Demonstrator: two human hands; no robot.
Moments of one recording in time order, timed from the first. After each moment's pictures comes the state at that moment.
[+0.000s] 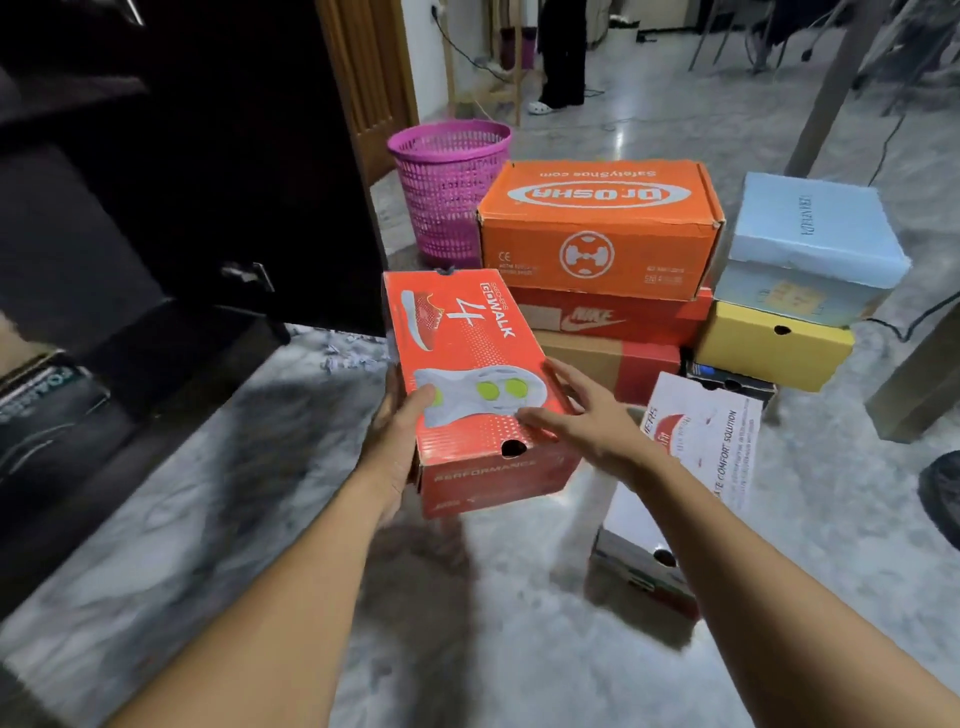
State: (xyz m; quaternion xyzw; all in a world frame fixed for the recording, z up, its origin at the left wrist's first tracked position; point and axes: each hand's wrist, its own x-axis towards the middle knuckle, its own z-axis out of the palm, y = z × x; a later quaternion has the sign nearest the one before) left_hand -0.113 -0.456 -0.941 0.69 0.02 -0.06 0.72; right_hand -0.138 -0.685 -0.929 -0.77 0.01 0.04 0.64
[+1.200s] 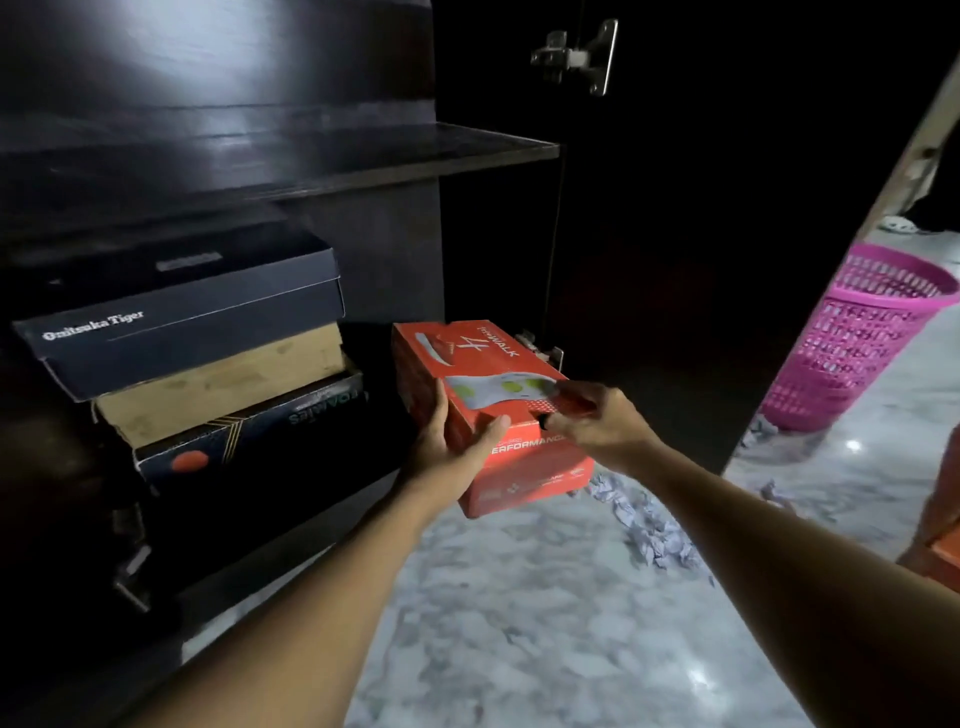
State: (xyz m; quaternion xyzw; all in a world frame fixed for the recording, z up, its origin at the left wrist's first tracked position) left_hand 0.052 -0.162 -0.914 0.77 0.22 0.12 0.58; right_hand 0.181 -0.337 -0.896 -0.84 -0.24 0.11 0.47
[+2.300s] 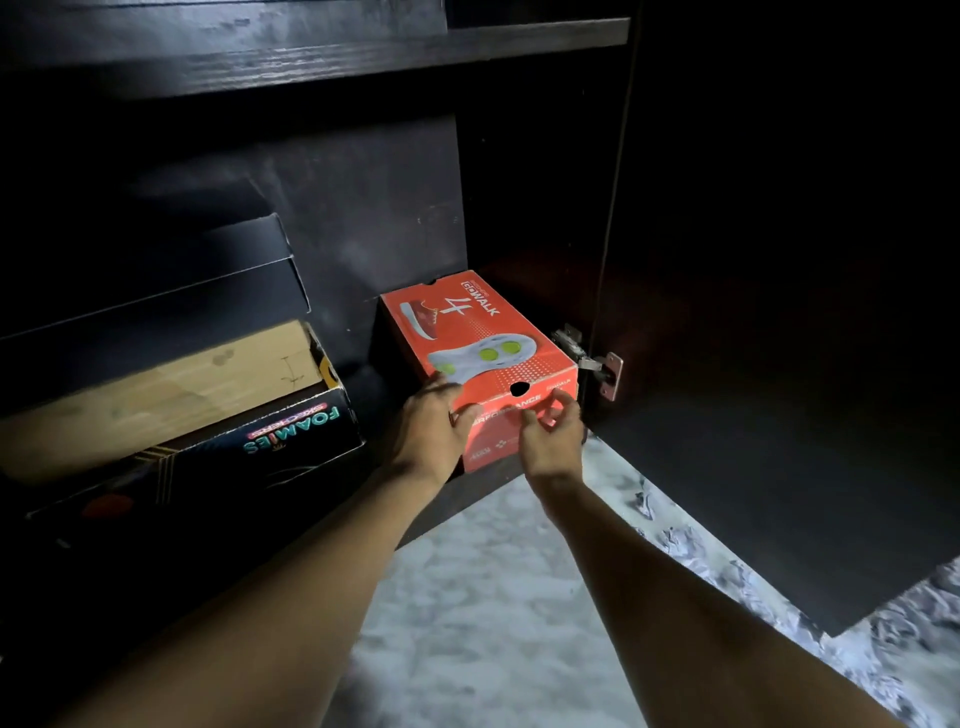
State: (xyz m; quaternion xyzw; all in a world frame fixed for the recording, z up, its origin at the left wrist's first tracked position) left_hand 0.203 -0.072 -0.982 0.93 0.21 0.20 0.24; right_hand 0.276 -0.181 -1.021 -0.71 -0.03 0.12 0.69
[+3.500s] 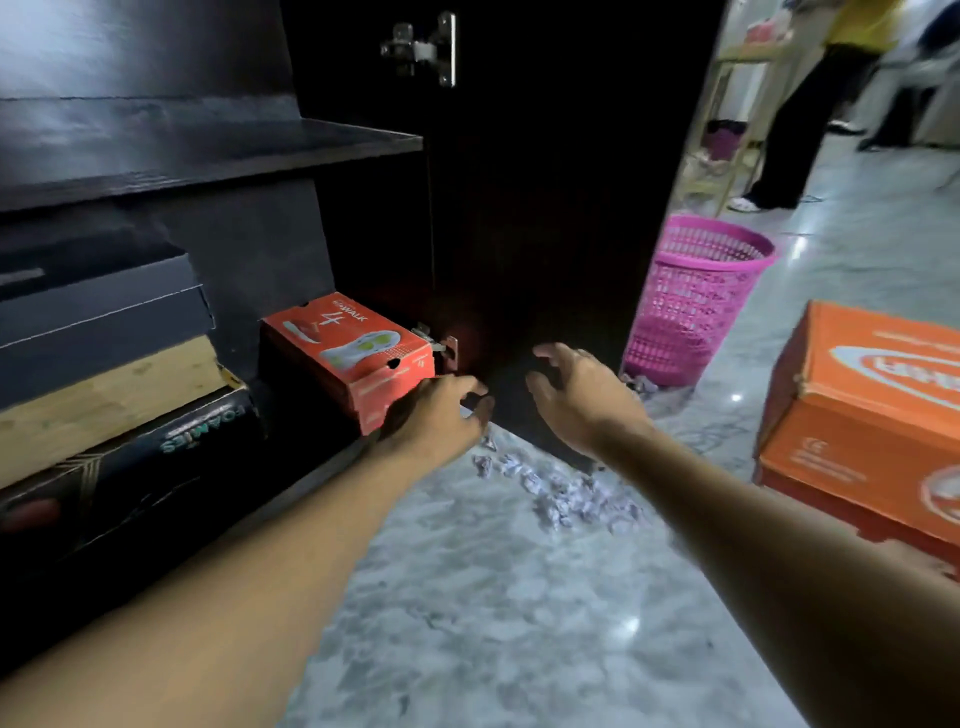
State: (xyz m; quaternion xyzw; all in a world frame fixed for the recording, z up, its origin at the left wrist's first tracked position) left_hand 0.106 -0.237 -0.885 0.94 0.01 0.13 0.31; right_hand 0.134 -0.412 -0.849 -0.95 -0.16 -0.06 0.28
